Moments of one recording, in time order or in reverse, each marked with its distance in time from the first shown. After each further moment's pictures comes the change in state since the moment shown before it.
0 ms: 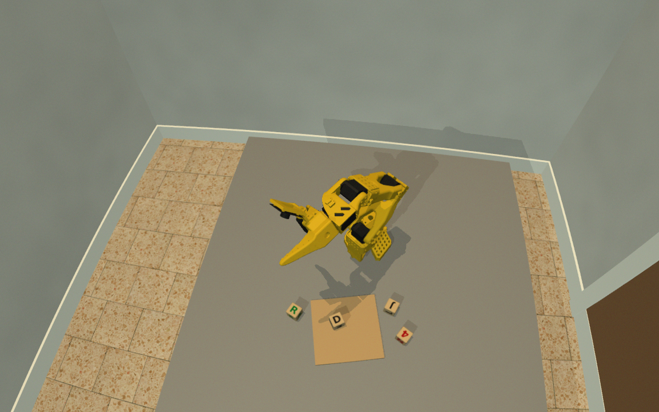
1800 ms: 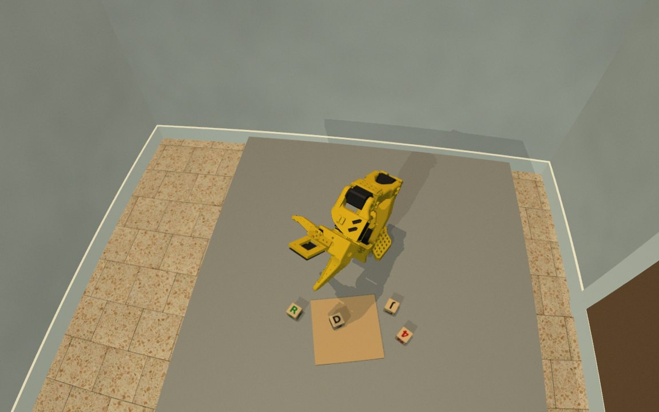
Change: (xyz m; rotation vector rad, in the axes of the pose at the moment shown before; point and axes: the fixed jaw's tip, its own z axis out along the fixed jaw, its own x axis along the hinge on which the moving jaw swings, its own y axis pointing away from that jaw) arm 0.075 0.013 -0.013 -0.065 0.404 -0.254
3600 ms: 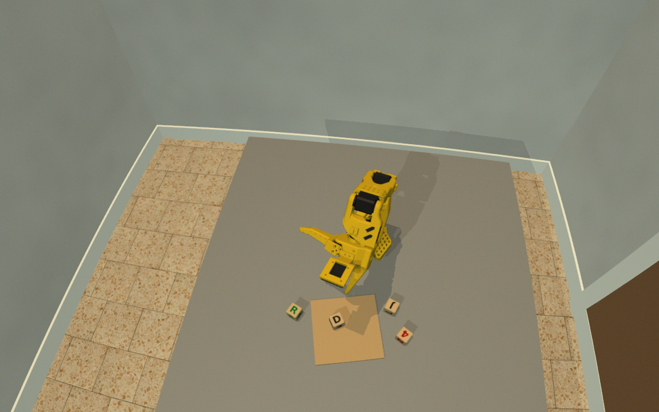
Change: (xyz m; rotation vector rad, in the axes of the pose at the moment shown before) arm 0.067 0.019 -0.010 -0.095 0.363 -0.307
